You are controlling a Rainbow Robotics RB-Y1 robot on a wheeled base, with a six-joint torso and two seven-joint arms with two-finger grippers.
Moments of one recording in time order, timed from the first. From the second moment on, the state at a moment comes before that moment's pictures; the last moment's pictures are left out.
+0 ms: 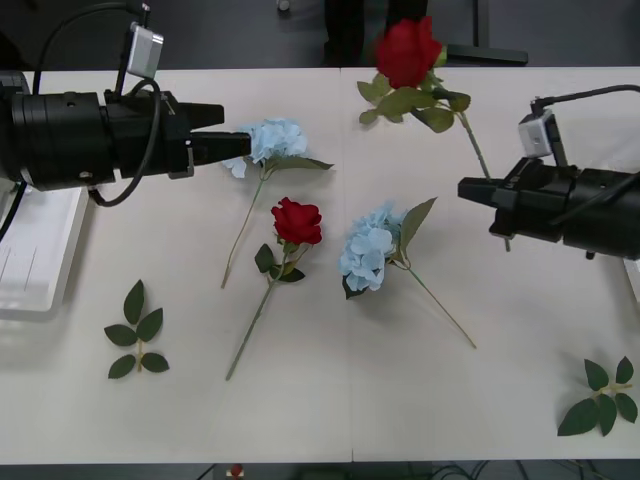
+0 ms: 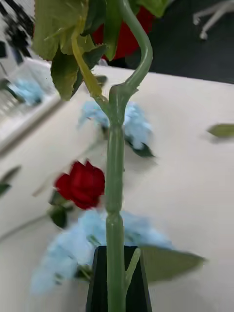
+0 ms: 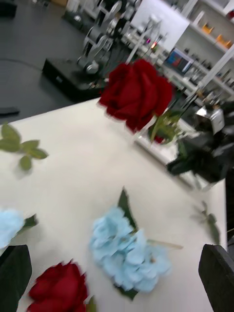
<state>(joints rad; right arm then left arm) -0.20 -0.68 -0.02 -1.73 -1.60 0.96 2.36 -0.44 0.57 0.05 -1.70 1.65 1.16 -2.22</state>
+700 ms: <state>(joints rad) -0.20 -1.01 -0.20 -1.45 -1.08 0.97 2.21 -0.47 0.50 -0.14 -1.68 0.66 1.19 -1.72</state>
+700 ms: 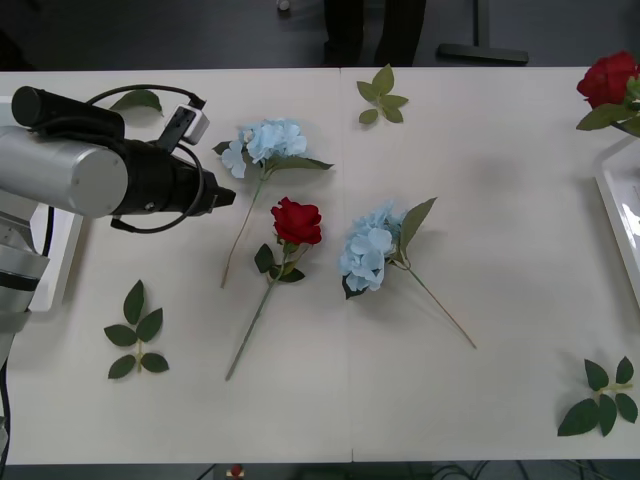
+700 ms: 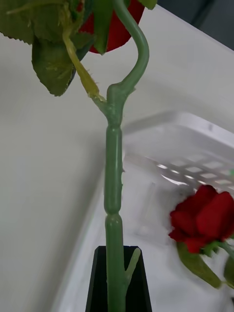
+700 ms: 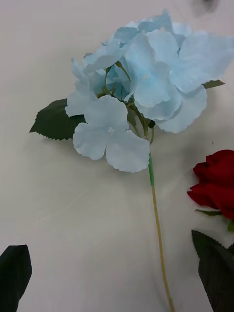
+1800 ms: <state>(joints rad) 0.02 -1.12 -0.23 -1.20 -0.74 0.59 2.36 -0.59 0.31 -0.32 -1.33 0.42 0.90 -1.68</state>
